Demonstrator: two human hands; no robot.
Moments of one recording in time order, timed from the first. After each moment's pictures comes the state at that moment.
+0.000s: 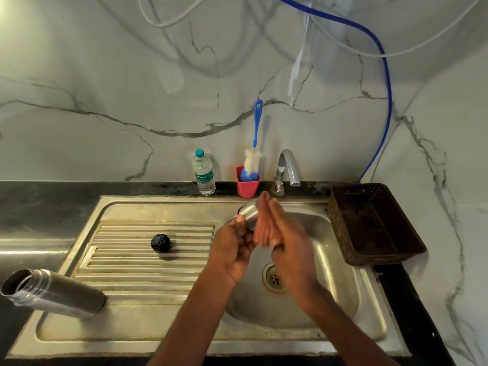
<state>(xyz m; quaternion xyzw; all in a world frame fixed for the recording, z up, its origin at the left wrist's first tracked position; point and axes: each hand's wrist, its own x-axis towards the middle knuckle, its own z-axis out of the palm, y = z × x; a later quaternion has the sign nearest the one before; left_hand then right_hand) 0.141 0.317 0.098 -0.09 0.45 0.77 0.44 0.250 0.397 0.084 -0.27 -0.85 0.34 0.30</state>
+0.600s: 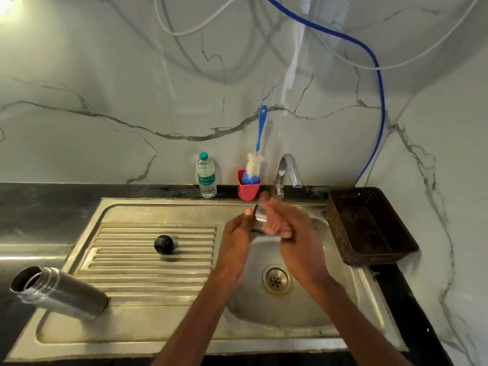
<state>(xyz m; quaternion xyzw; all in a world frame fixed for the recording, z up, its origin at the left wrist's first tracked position) 0.143 0.300 0.103 0.13 0.62 0.69 0.35 0.250 0.391 0.111 -0.26 -0.85 0.34 0.32</state>
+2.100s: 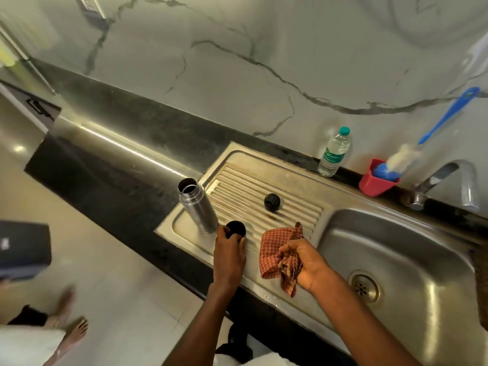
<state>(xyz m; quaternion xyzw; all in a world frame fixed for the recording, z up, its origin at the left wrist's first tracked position) 0.077 0.074 -0.066 0.07 0.93 0.36 -0.01 0.127 0.250 0.010 -0.44 -0.42 0.79 -0.12</state>
